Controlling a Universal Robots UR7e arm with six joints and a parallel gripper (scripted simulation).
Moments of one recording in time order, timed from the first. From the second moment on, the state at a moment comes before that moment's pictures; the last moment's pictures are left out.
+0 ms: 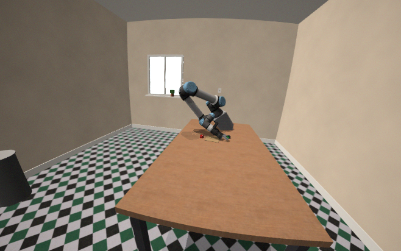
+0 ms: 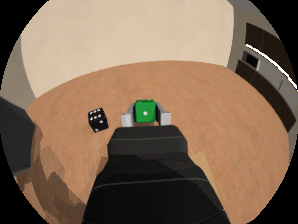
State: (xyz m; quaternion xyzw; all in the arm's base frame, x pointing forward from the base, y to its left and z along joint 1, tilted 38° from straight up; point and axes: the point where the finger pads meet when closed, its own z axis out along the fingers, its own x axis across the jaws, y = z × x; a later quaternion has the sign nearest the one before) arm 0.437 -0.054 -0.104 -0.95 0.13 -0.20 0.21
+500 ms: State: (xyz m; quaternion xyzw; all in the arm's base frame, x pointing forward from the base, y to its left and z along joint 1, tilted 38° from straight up) arm 0.437 -0.055 -0.105 -0.95 0.13 -0.20 0.21
